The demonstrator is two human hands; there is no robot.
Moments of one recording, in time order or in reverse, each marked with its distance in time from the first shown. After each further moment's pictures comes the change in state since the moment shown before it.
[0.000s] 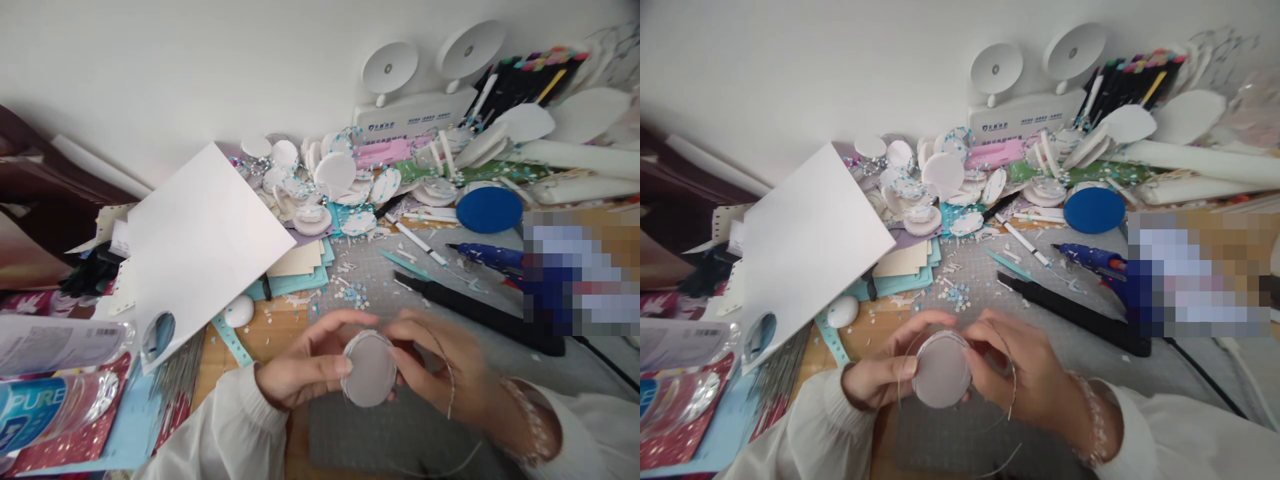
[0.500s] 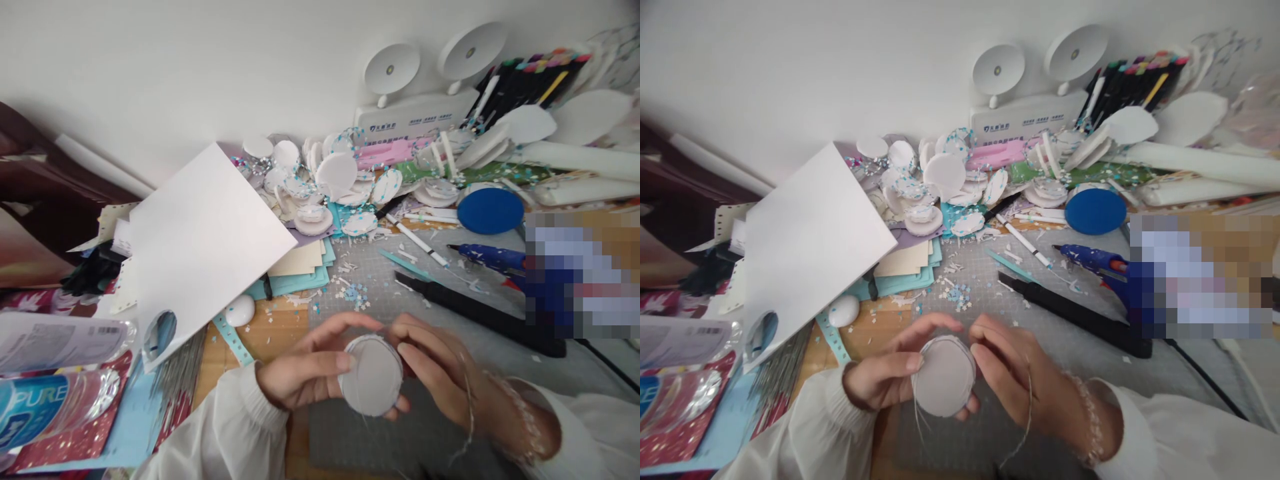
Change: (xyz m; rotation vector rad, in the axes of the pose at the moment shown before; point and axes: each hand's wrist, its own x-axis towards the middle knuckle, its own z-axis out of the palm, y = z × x) left_hand 0.001 -0.004 -0.001 -0.091 -0.025 -0.091; right_hand 0.002 -0.003 0.000 0.068 -0.113 0.019
